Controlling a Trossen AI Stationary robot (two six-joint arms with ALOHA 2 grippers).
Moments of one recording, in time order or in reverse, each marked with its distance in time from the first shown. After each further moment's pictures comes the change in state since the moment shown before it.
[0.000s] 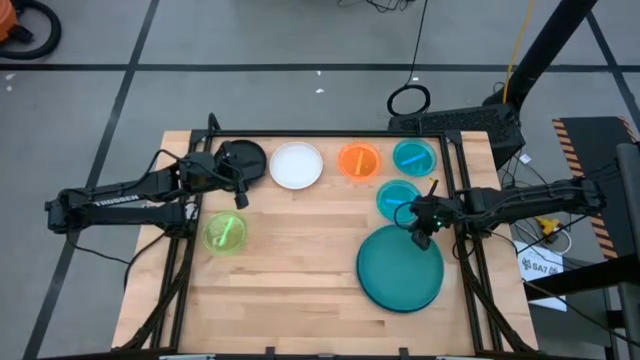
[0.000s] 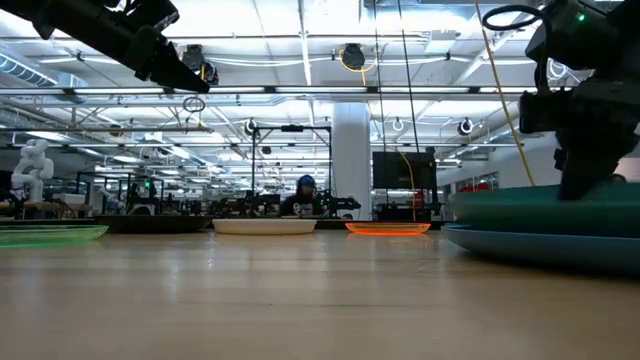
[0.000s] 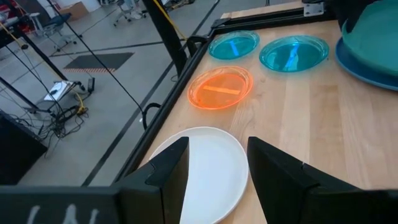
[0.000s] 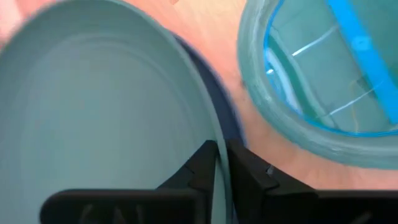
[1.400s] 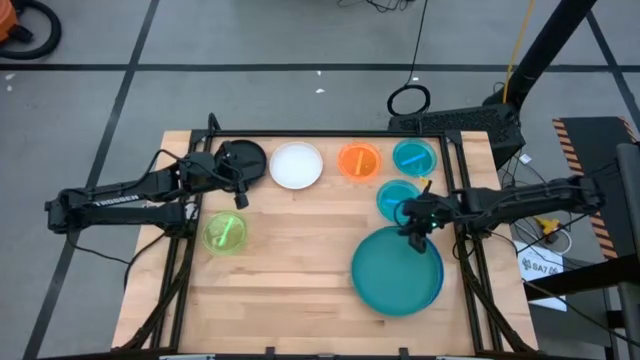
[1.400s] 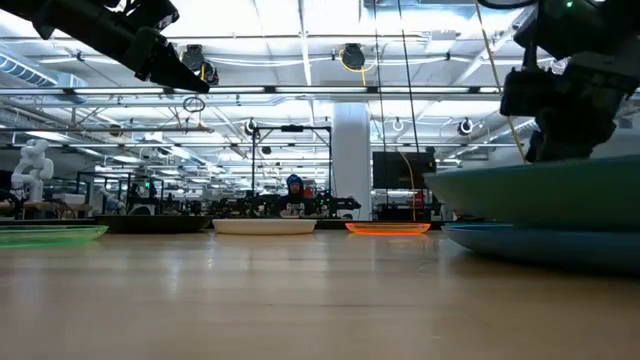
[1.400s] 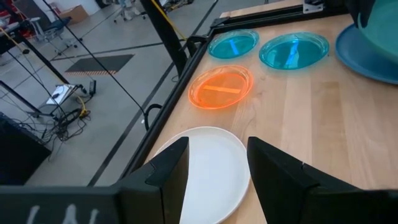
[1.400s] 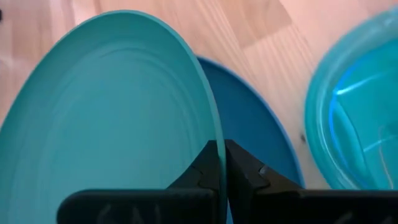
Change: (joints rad) left arm 0.000 0.000 0.000 -0.001 0.000 0.029; right arm 0.000 0.053 0.010 0.191 -0.102 -0.106
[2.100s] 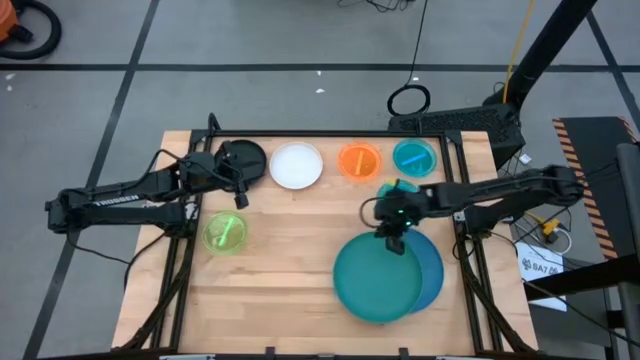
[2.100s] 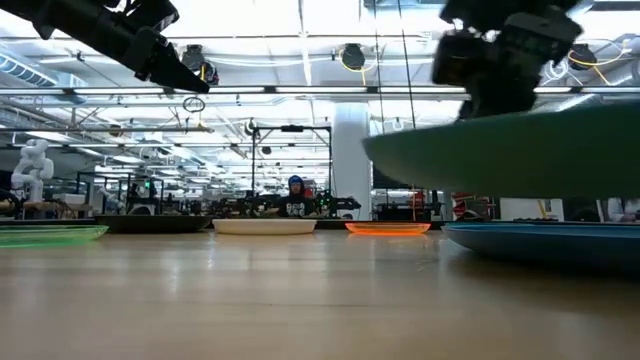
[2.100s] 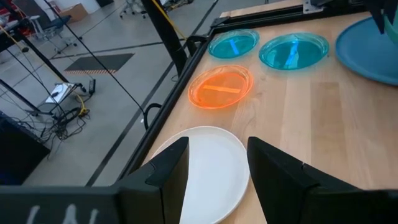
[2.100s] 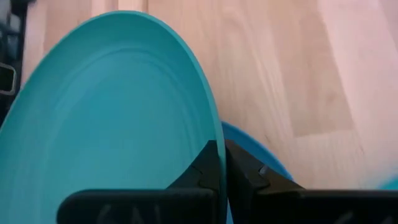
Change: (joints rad) left arm 0.000 0.000 0.000 -0.002 0.000 -0.008; right arm 0.000 0.402 0.324 0.056 -0.076 -0.201
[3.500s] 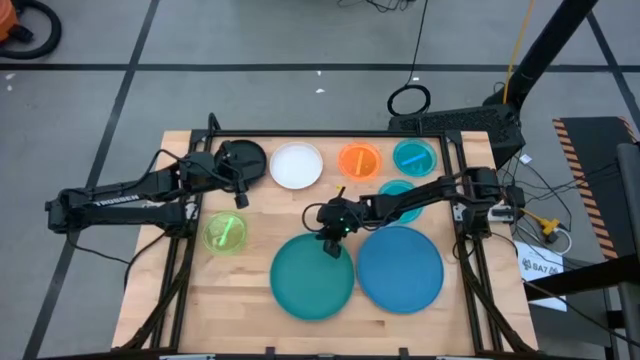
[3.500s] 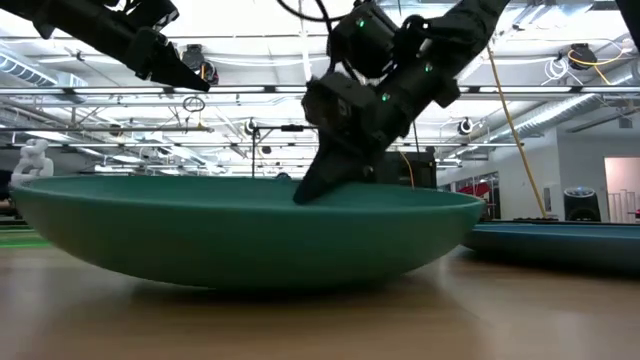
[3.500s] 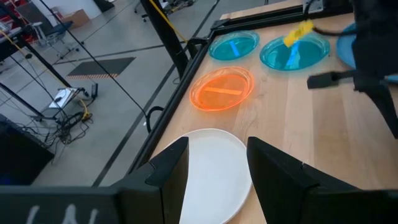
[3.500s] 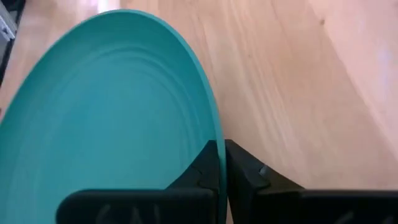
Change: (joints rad) left arm 0.000 0.000 0.000 0.009 0.000 0.026; right arm 0.000 0.674 0.356 0.491 0.046 0.070
